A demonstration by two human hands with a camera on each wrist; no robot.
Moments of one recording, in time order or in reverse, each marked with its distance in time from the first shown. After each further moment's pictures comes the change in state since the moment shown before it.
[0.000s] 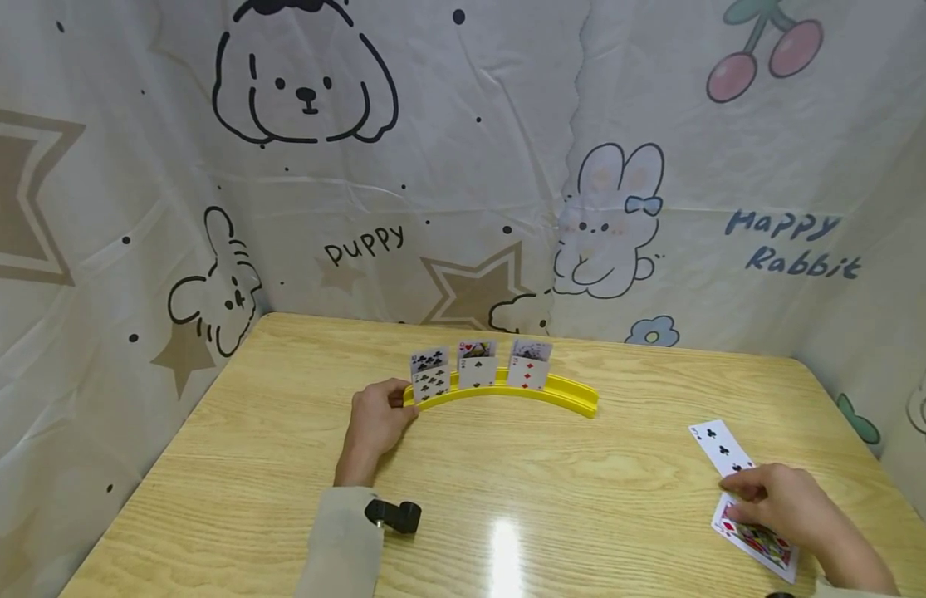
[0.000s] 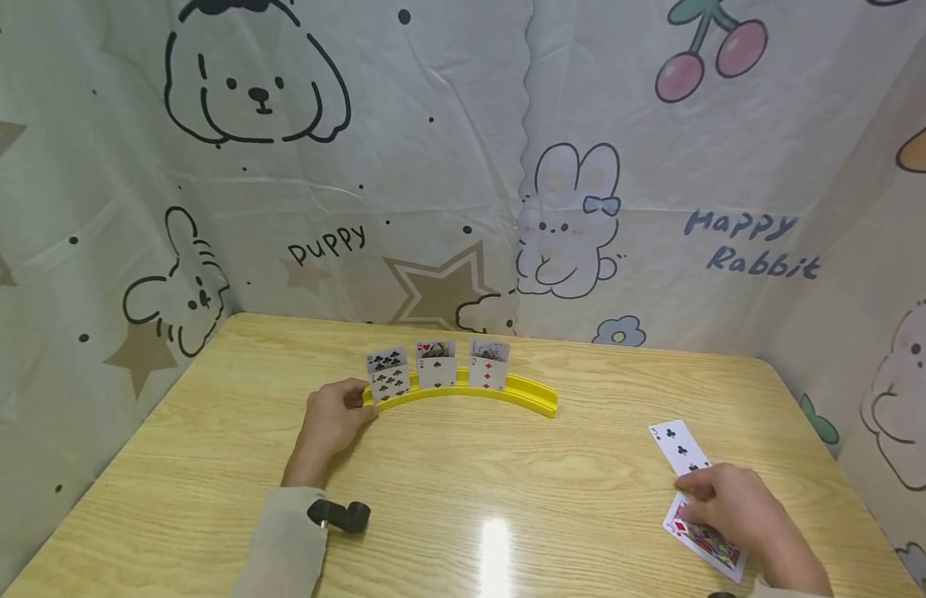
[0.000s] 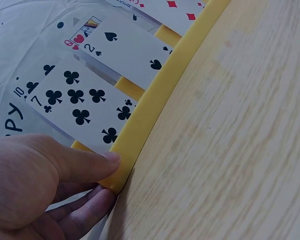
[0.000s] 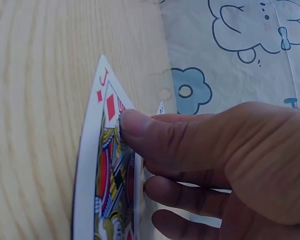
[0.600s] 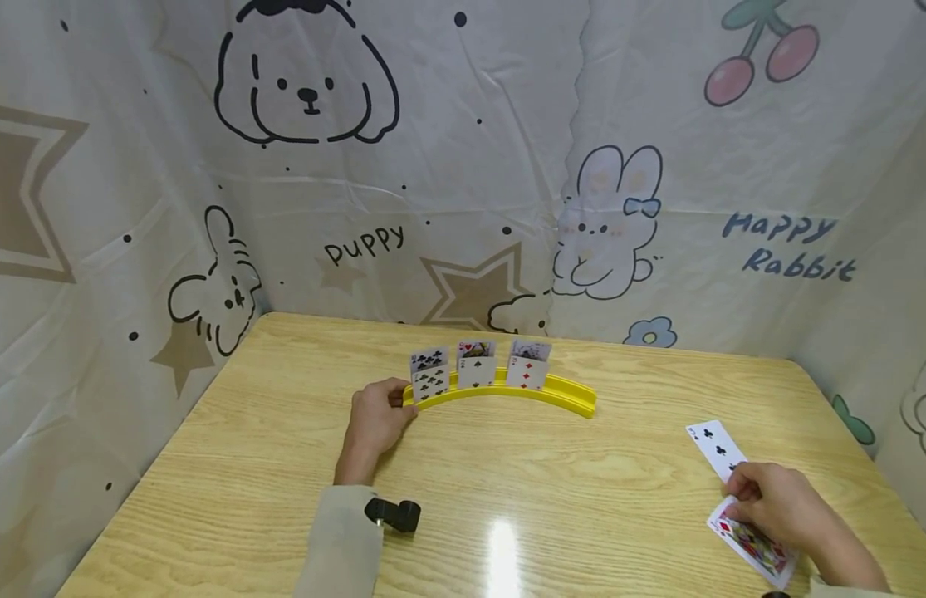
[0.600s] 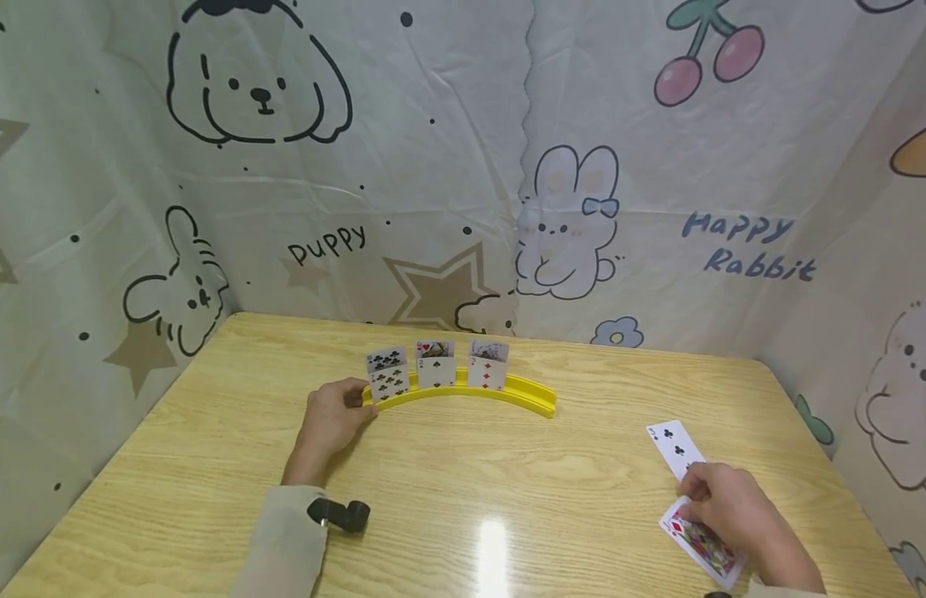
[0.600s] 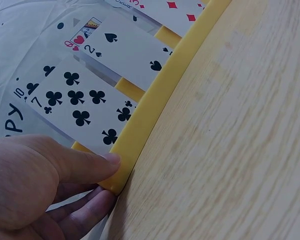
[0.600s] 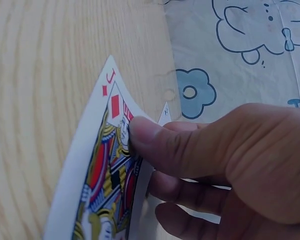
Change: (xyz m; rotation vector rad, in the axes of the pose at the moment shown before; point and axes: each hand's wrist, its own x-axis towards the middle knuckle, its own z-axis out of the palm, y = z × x) left_hand -0.001 0.000 0.001 0.018 0.004 0.009; right_hand -0.002 0.001 0.007 0.038 0.075 -0.027
